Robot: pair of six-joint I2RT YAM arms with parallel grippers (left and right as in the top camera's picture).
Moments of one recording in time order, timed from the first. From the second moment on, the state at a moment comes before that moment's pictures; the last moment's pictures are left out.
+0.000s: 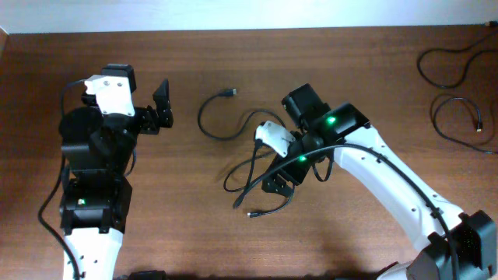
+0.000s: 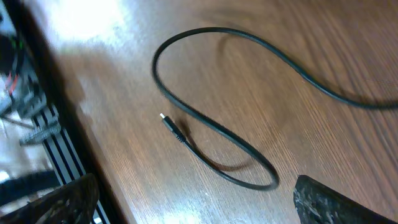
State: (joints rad) left arm 0.03 1.02 0.98 -0.17 0.14 0.00; right arm 0.53 1.64 1.39 -1.12 -0.44 -0.45
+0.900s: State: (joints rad) left arm -0.16 1.30 1.09 0.18 0.31 -0.18; right arm 0.30 1.56 2.60 -1.23 -0.03 -0.20
